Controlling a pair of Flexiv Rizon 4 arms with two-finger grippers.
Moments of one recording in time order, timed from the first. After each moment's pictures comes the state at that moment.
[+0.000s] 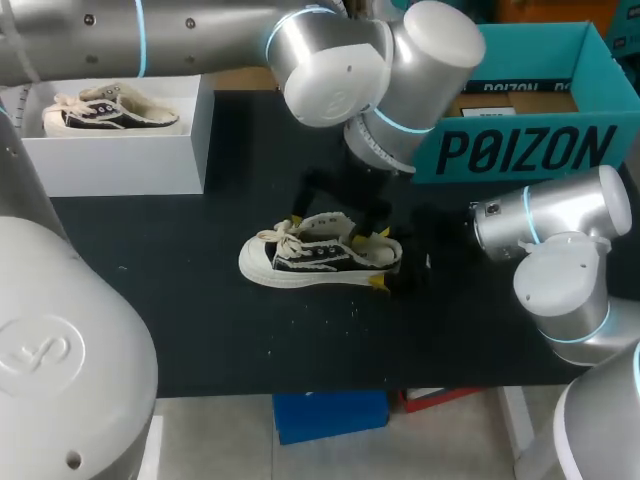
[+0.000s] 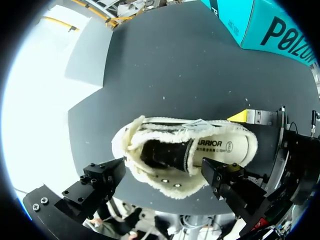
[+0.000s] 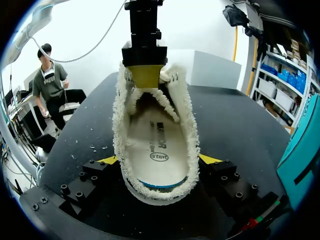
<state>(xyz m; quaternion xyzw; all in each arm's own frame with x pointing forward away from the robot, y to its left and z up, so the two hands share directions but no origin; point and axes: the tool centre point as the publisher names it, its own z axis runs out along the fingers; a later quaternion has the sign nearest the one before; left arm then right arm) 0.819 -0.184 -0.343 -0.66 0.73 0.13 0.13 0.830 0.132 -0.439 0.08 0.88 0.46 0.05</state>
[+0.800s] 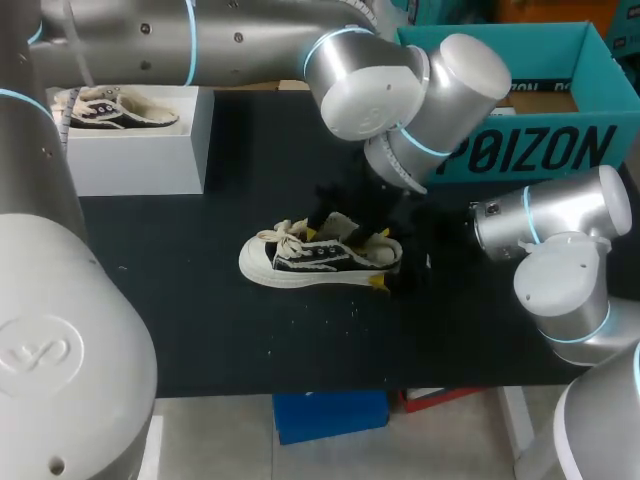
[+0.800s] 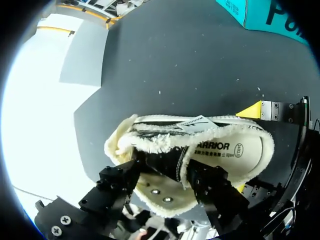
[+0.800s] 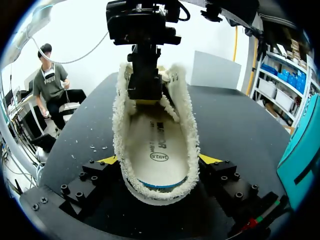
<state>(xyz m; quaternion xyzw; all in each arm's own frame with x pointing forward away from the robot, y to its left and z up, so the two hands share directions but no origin) 0.819 -0.184 -0.369 -0.64 0.73 0.19 0.16 0.830 0.131 -0.439 0.08 0.88 0.46 0.05</state>
